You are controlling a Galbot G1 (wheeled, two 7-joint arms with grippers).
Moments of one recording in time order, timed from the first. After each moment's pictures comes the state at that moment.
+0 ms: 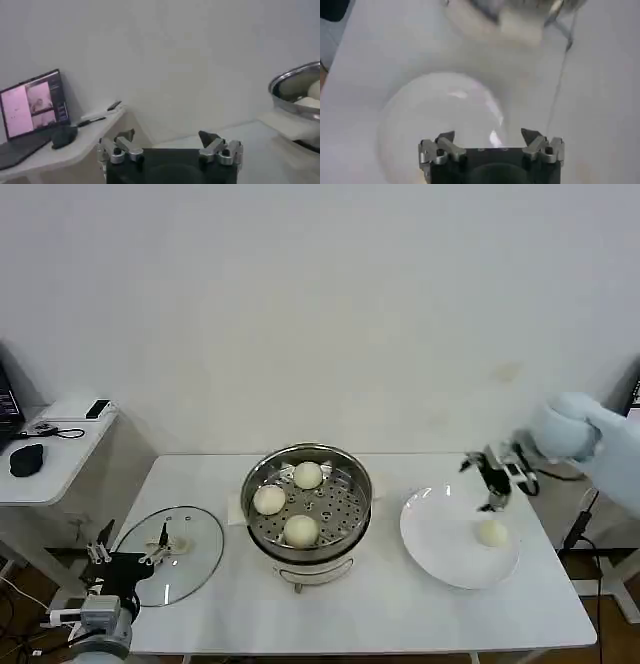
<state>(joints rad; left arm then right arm) 1.62 -1.15 -0.67 -2.16 -0.14 0.27 -0.24 0.23 0.41 -0.95 1.54 0.00 -0.17 -1.06</state>
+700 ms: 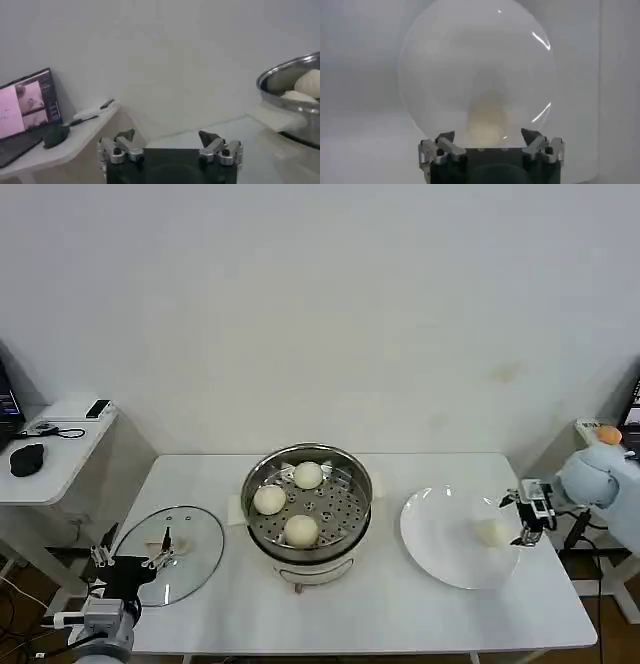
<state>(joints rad) 1.63 -1.15 -0.67 -2.15 -0.13 0.27 -0.23 -0.14 0.48 -0.63 1.30 -0.13 -0.15 -1.04</state>
